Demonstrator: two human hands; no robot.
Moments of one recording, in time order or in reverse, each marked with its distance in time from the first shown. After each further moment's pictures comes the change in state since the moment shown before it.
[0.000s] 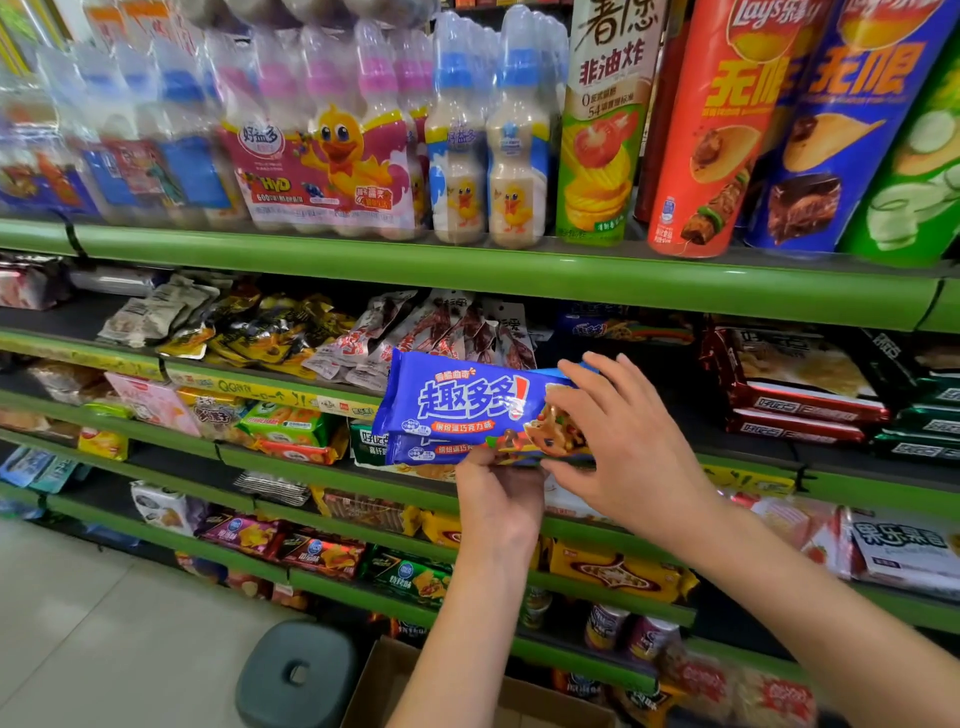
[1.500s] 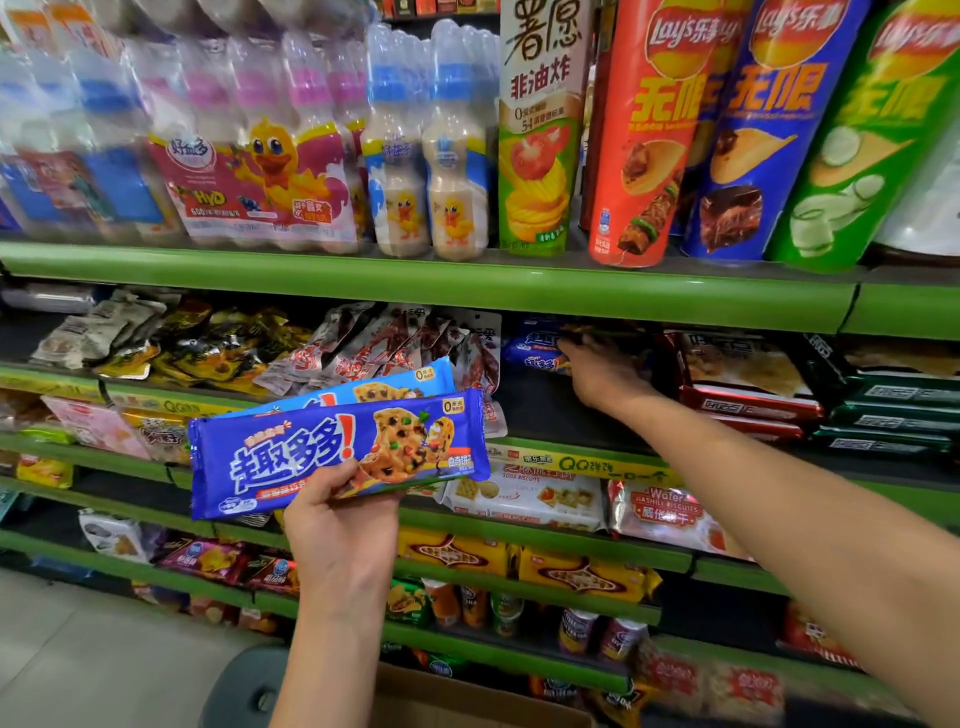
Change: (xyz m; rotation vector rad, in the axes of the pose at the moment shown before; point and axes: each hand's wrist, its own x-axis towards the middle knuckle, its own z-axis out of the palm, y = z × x) left_hand -0.027 0.080 -0.005 0.177 0.001 0.251; right_hand 0.070 0.163 0.107 -0.098 -0.552 0.529
